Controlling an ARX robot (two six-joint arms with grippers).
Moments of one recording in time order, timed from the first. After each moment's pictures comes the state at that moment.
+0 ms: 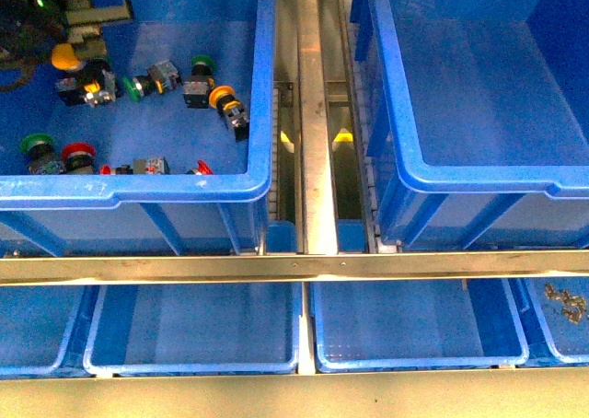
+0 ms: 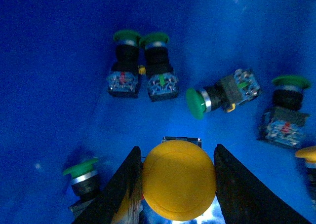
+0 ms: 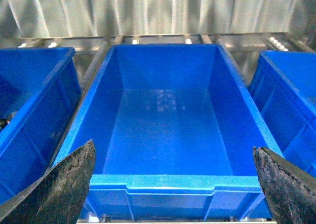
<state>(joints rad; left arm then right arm) -0.10 2.11 1.27 0.29 -0.26 -0.23 0.00 0.00 0.03 0.00 0.00 0.00</state>
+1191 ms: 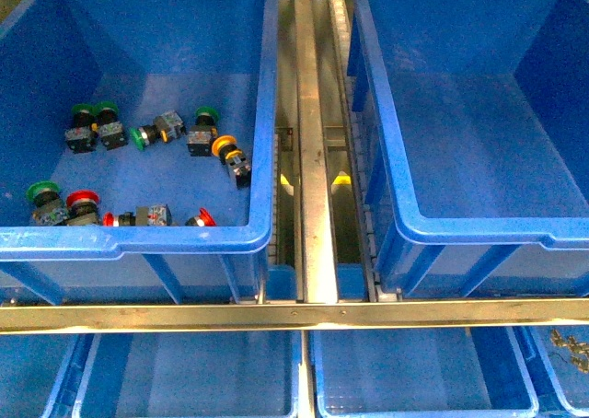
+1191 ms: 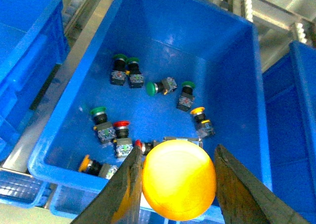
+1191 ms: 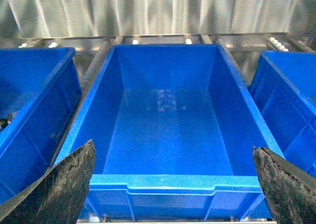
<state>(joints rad) 0.03 0.84 0.51 0.05 0.09 -0.34 0.00 0.00 0.03 0.00 0.00 0.00</state>
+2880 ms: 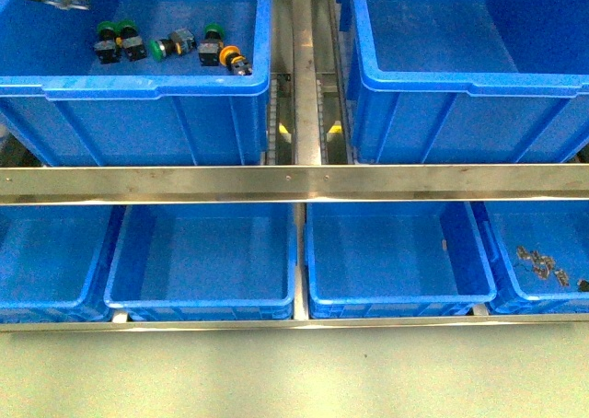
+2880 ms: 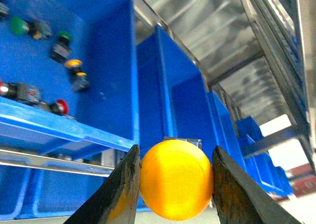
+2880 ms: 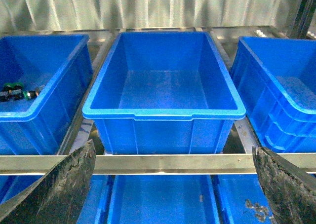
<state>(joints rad) 0.12 1.56 0.53 1.06 0.73 -0.81 0.00 0.00 0.03 0.00 0.00 0.00</state>
